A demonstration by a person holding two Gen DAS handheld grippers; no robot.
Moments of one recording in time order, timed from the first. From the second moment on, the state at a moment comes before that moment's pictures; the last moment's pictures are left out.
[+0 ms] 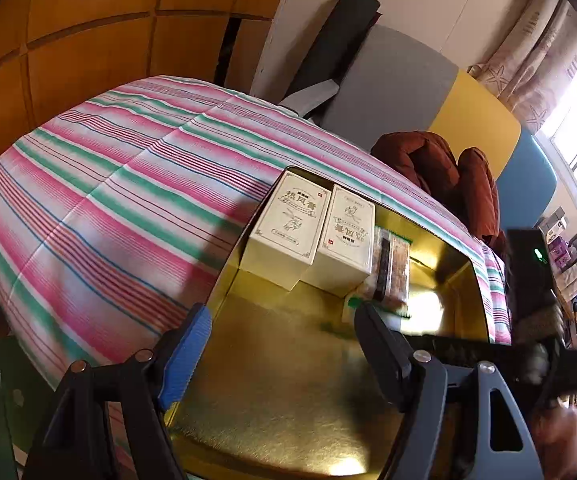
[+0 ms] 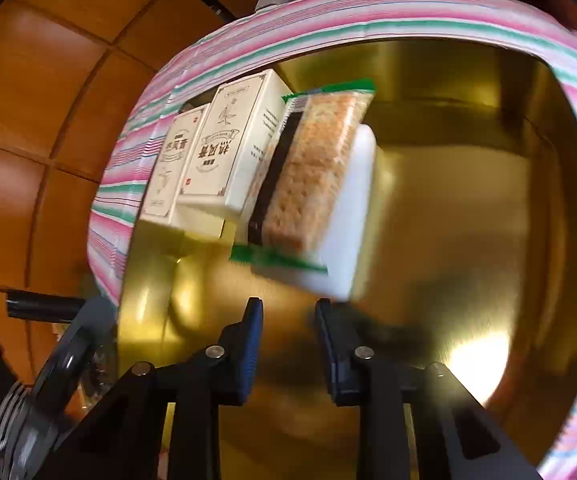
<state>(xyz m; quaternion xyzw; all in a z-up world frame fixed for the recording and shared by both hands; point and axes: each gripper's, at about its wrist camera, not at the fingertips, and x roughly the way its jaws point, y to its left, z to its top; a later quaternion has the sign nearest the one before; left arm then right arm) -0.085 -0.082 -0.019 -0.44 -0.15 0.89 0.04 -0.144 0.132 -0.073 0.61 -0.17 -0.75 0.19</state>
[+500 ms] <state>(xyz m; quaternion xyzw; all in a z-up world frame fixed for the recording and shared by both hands) -0.075 -0.051 -0.009 -0.44 -0.14 0.88 0.06 -0.109 0.181 -0.025 0.53 -0.16 -0.80 0.21</state>
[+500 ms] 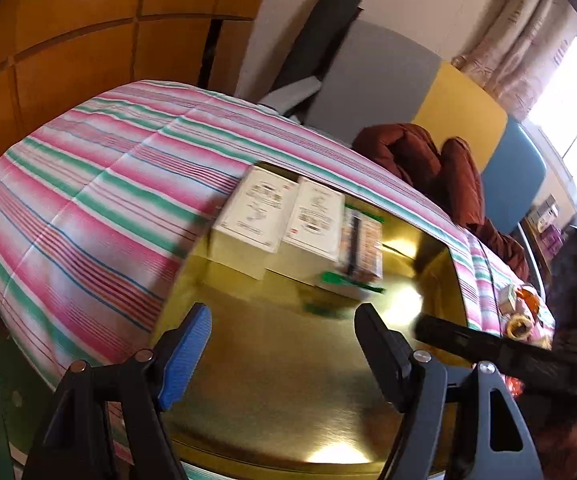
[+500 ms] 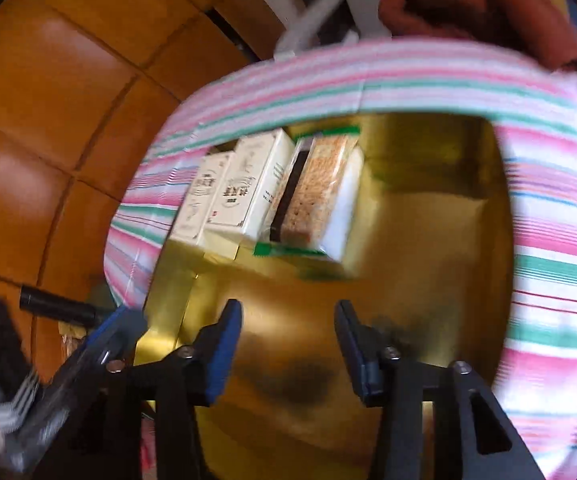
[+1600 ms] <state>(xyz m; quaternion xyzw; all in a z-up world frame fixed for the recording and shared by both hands) 0.005 0.190 -0.015 -0.49 0.02 0.83 0.27 -0.002 0.475 -0.045 0.55 -0.22 -0.80 0.14</state>
